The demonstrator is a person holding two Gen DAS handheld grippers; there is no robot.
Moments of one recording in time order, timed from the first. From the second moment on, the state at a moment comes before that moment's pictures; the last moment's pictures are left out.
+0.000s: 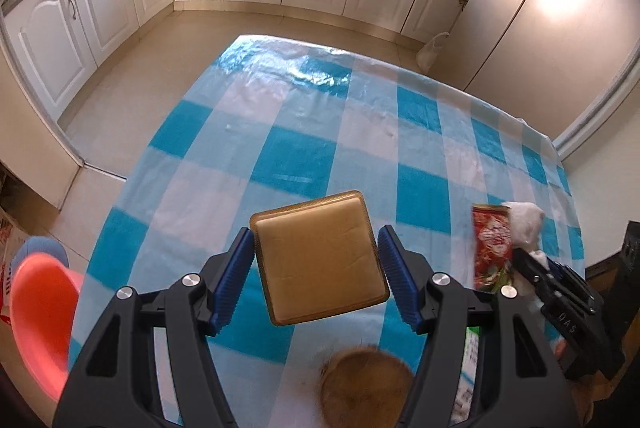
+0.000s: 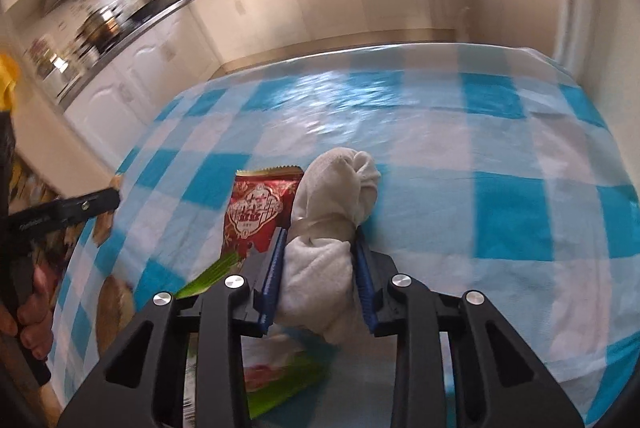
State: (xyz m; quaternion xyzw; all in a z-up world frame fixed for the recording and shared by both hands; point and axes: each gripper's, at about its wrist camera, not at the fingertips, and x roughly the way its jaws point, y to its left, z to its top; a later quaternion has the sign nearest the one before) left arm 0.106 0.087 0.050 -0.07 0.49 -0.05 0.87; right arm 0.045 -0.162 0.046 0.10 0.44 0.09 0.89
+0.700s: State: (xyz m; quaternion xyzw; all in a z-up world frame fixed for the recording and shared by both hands) left arm 0.041 0.106 0.026 -0.11 0.52 -0.08 0.84; right arm -0.029 -0.081 0.046 0.05 0.44 0.20 0.87
